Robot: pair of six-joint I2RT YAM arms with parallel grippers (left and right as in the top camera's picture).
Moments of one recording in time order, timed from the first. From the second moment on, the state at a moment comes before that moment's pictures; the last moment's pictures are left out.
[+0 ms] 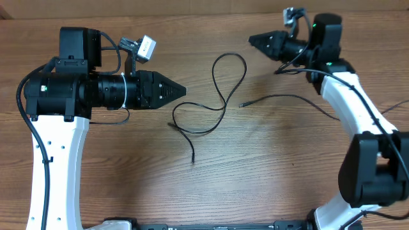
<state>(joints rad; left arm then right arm) -0.05 1.44 1.72 -1.33 1.02 -0.15 0.04 1.82 1.36 -0.01 -0.93 0.61</state>
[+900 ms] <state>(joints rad) -0.05 1.44 1.72 -1.37 0.94 -0.15 0.40 1.73 1.45 -0.74 -0.33 0.35</state>
